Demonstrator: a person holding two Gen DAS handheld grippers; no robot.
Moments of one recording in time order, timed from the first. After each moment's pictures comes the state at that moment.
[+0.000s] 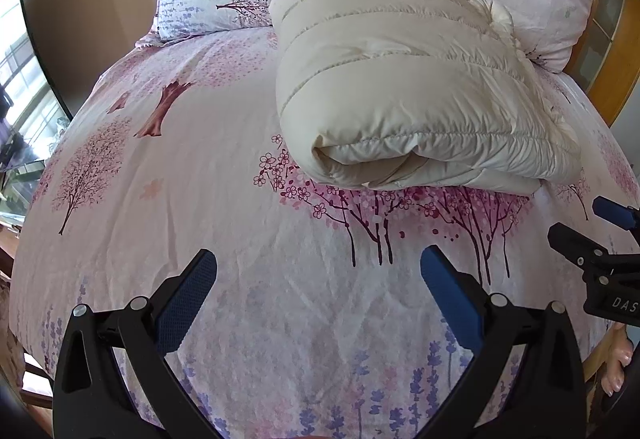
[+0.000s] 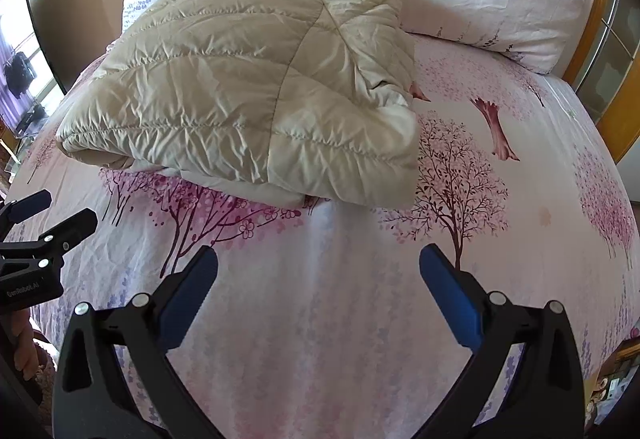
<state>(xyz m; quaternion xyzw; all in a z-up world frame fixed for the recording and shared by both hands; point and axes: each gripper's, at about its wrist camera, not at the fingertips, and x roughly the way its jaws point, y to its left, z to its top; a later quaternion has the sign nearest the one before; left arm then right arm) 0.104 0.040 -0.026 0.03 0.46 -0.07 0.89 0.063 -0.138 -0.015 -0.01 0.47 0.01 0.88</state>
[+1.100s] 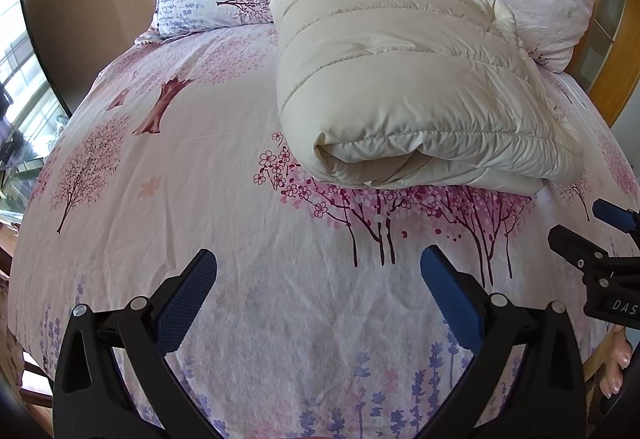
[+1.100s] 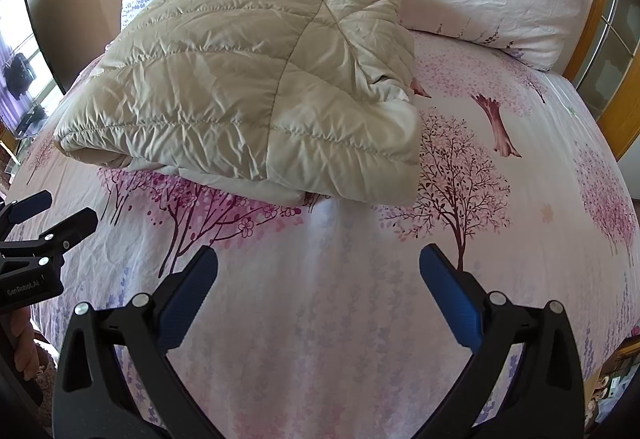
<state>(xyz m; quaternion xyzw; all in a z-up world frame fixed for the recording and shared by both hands) 0.106 0.040 -0.027 0.03 0.46 -0.07 0.89 0.064 -0.140 -0.016 -0.01 0.47 0.01 0.88</state>
